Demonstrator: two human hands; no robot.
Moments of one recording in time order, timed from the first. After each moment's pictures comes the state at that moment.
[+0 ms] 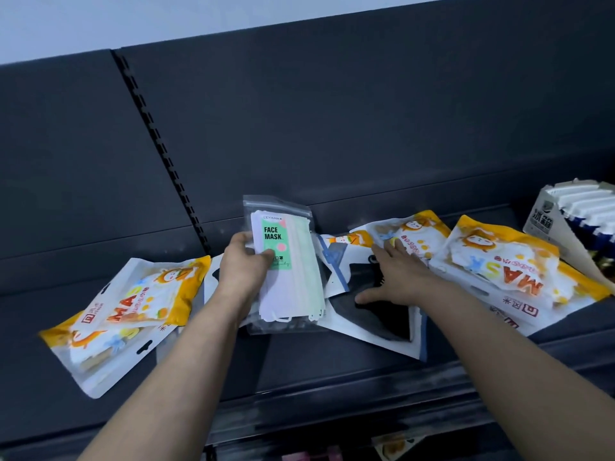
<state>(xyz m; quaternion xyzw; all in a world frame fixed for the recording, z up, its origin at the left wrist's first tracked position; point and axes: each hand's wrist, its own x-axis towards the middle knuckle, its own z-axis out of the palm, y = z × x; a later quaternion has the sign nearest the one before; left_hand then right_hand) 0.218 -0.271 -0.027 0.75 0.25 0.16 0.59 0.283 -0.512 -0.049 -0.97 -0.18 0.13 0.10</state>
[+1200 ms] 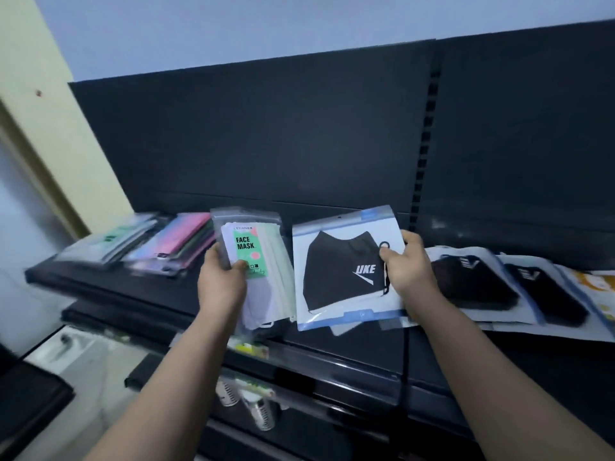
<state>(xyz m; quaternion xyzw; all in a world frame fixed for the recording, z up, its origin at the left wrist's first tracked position) -0.025 -0.011 -0.015 0.66 0.45 0.38 0.47 0.154 -0.188 -0.022 -0.79 -0.14 0.09 0.60</state>
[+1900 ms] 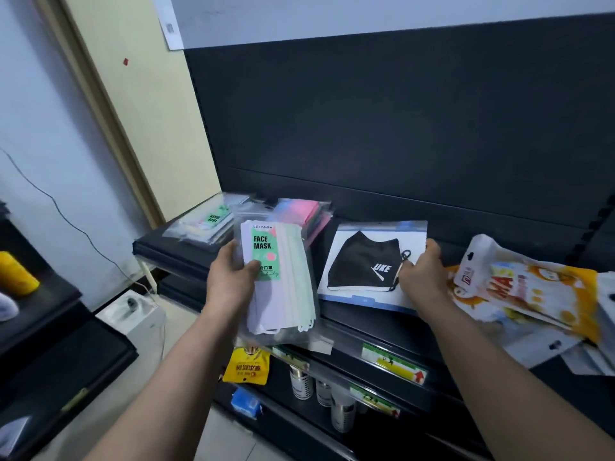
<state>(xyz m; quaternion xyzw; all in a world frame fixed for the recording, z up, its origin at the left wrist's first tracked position) -0.174 0.171 -0.019 0.62 0.48 0.36 0.51 0.054 0.028 -0.054 -0.86 -0.16 0.07 0.47</state>
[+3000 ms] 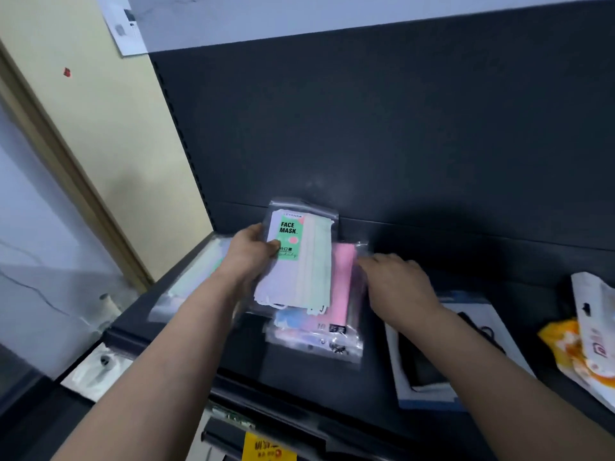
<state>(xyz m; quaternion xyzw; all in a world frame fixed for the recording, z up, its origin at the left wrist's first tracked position) -0.077 0.386 0.018 0.68 0.39 0.22 0.58 0.048 0.206 -0.031 -0.88 -0.46 -0.10 0.06</state>
